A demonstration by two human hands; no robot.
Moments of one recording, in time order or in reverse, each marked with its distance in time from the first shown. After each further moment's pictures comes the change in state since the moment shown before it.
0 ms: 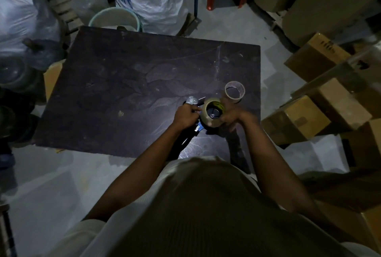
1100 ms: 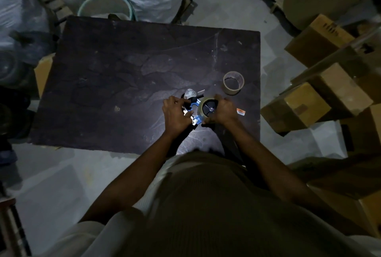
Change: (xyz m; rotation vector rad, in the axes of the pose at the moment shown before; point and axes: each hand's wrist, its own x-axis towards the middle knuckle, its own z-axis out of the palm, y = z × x) left_hand -0.017 -0.033 0.011 0.120 0.354 0.116; right_hand 0.007 0.001 0.049 -0.154 0.353 -0.009
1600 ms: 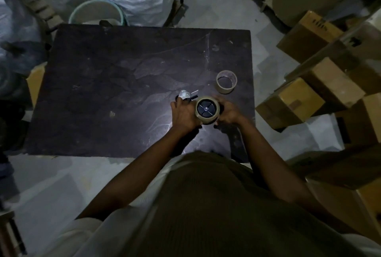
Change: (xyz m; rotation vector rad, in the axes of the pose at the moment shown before) left_hand 0.005 0.046 0.005 0.446 -0.305 0.203; right_hand 0.020 0.059 -0.001 0.285 -0.135 -0.081
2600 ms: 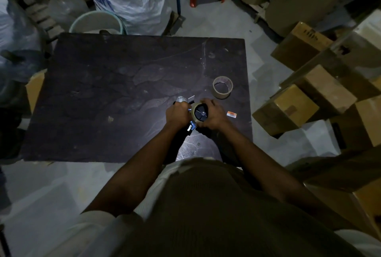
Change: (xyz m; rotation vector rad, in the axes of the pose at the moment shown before) left_hand 0.026 -0.017 0.008 -0.091 0.026 -0.127; right_hand -0.017 -0.044 0.025 -0.177 0.169 -0.073
